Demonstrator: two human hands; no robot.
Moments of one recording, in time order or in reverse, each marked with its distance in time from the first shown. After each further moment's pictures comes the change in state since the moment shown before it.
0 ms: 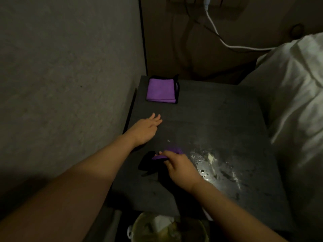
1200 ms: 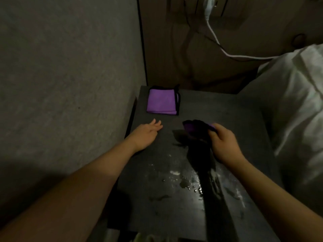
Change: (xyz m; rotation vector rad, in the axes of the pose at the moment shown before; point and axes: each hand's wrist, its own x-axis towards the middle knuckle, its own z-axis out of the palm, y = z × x) left_hand 0.023 -0.008 -0.017 -0.176 0.036 0.005; right_hand 0.041 0.024 -0.111 0.043 0.401 0.175
